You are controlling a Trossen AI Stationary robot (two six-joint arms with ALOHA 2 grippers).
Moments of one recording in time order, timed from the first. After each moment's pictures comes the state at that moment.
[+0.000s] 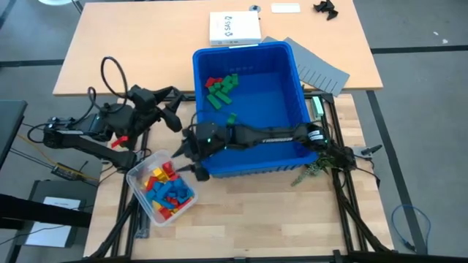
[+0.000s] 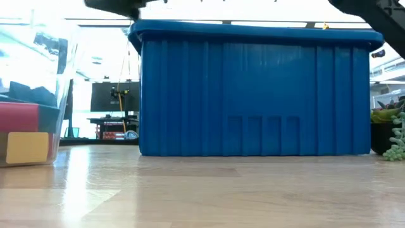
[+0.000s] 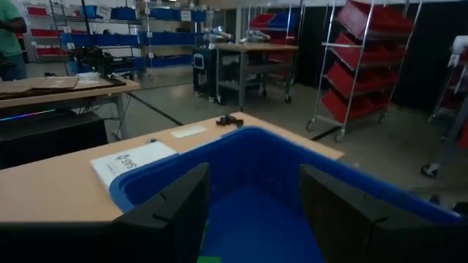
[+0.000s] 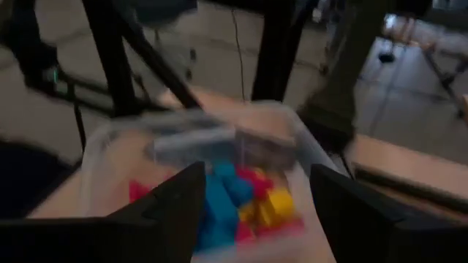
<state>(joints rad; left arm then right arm) -0.14 0.94 1.23 -0.34 -1.02 -0.14 0.01 2.27 2.21 -0.28 -0.28 -0.21</state>
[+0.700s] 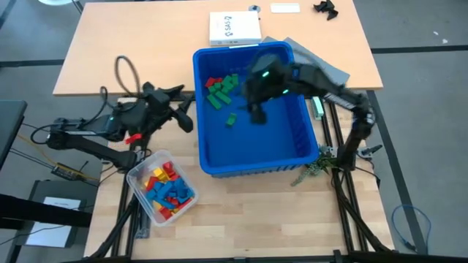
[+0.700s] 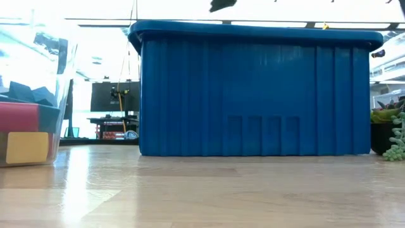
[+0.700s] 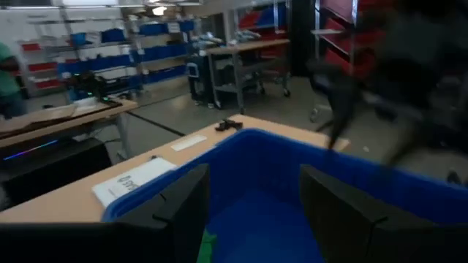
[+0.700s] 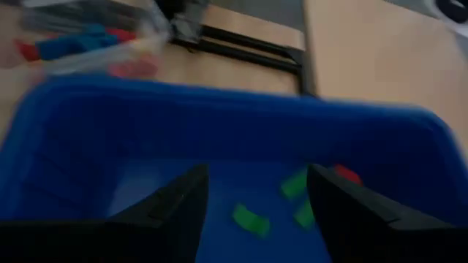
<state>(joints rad) -0.08 1.03 1.23 -0.22 -0.94 0.04 -0.29 1.76 2.14 -1.04 -0.09 -0.44</state>
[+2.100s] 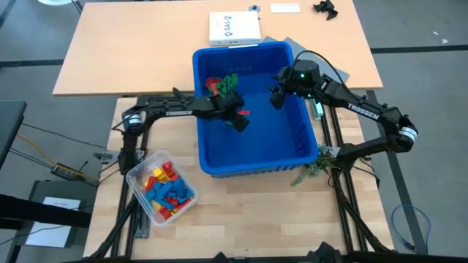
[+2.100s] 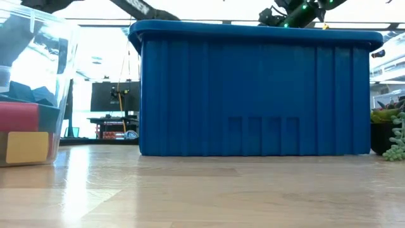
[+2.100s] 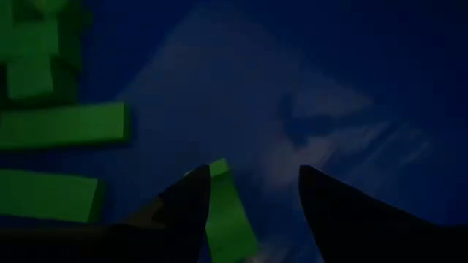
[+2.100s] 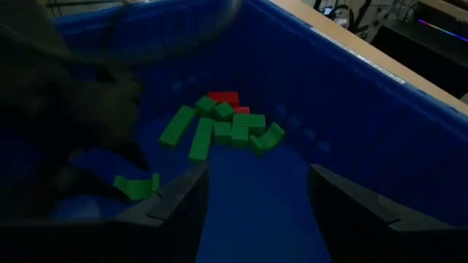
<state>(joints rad) 0.38 1.97 1.53 -0.47 -0.25 -0.30 -0.65 1.27 1.13 -0.30 0.04 -0.18</state>
